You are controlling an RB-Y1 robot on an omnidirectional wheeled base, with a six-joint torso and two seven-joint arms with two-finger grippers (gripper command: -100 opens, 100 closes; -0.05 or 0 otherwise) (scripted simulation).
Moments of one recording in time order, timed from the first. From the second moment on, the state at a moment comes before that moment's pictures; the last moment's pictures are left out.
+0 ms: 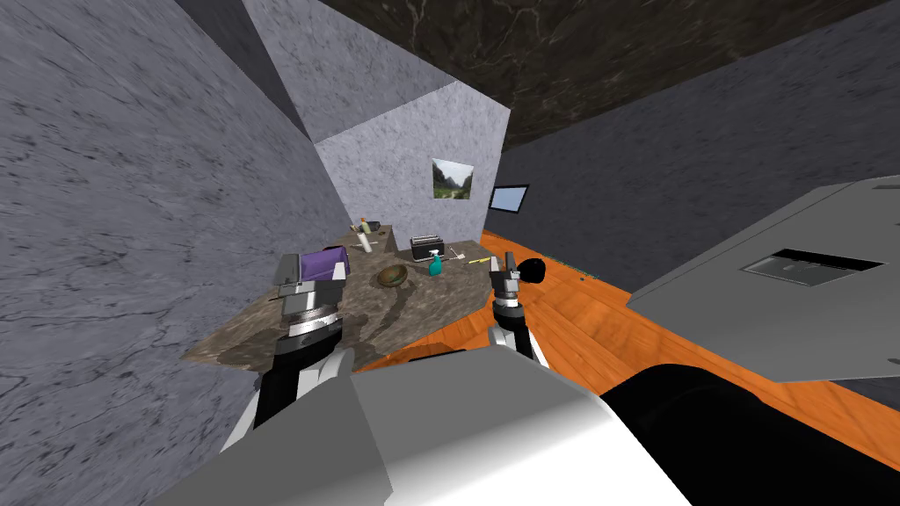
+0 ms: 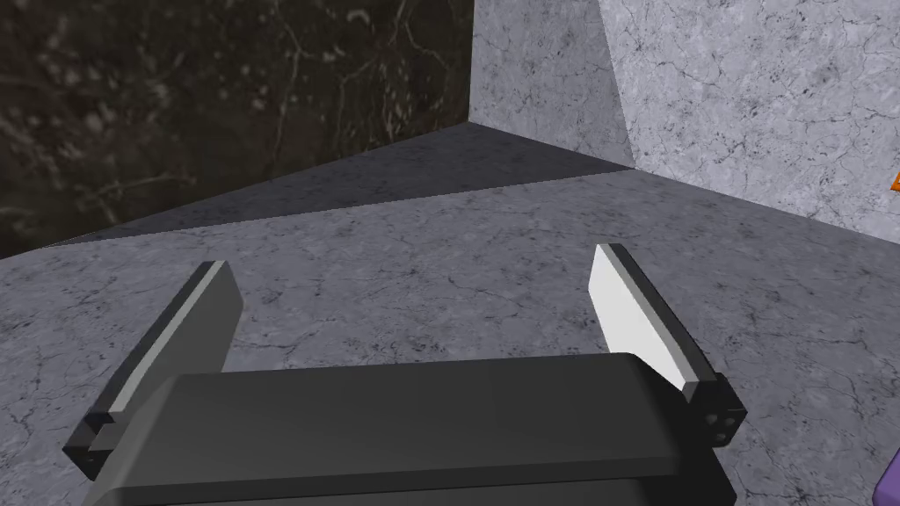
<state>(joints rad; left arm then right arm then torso) 0.49 0.02 0.06 -2.30 0.02 -0.52 0.05 0.50 0.00 0.06 -2.24 0.05 -0.62 -0.07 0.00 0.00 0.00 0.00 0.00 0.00</state>
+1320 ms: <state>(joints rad) 0.49 0.02 0.06 -2.30 0.02 -0.52 0.05 0.17 -0.23 0.05 -1.92 0.09 -0.28 -0.05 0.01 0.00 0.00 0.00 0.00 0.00</state>
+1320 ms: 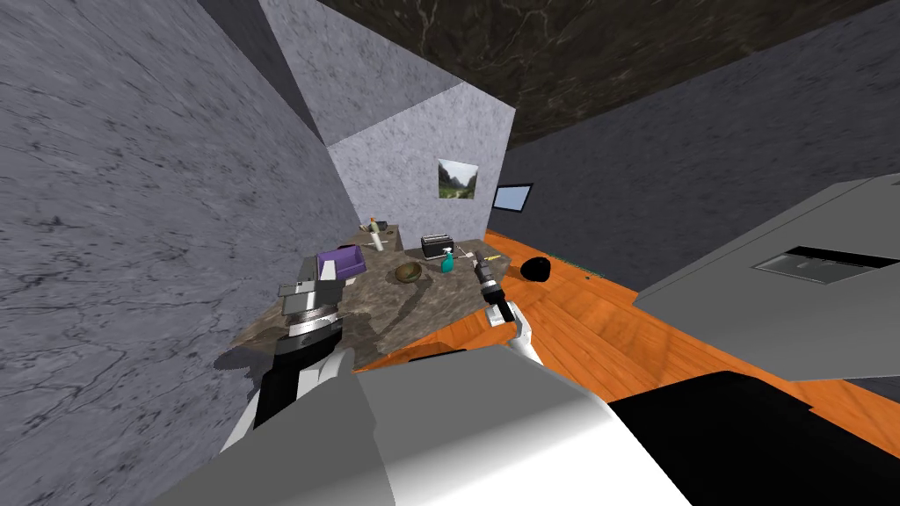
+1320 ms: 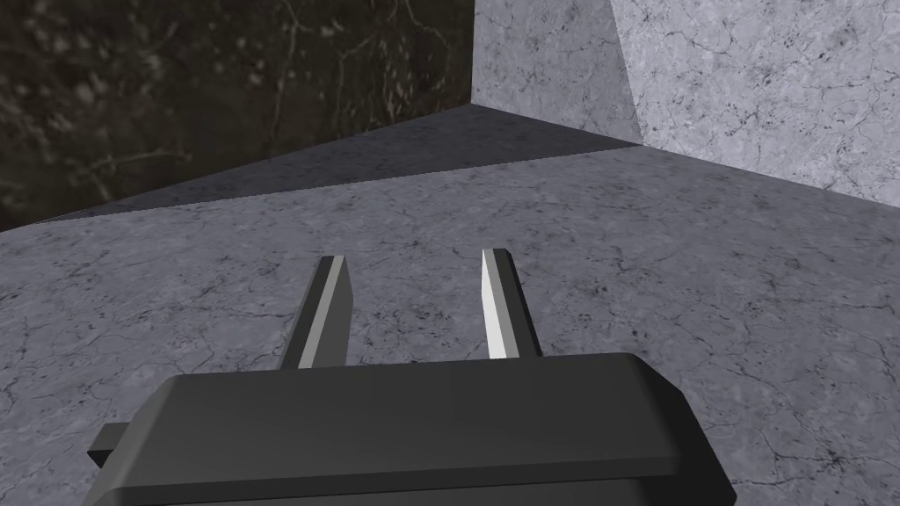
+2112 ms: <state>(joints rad) 0.49 0.02 0.06 -2.30 0.02 -0.52 0.05 -0.03 -0.29 0.05 -1.72 0.11 -0.06 -0.04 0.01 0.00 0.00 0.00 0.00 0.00</state>
